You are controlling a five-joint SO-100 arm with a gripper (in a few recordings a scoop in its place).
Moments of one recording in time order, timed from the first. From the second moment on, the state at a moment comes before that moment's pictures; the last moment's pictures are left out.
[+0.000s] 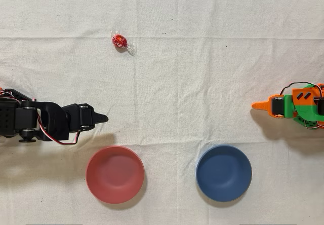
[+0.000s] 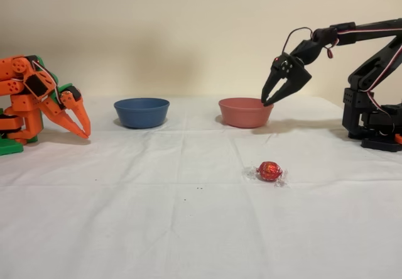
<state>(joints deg) 6.5 130.7 132.3 44.7 -11.7</state>
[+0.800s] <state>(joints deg) -12.0 128.7 112.7 59.7 -6.8</state>
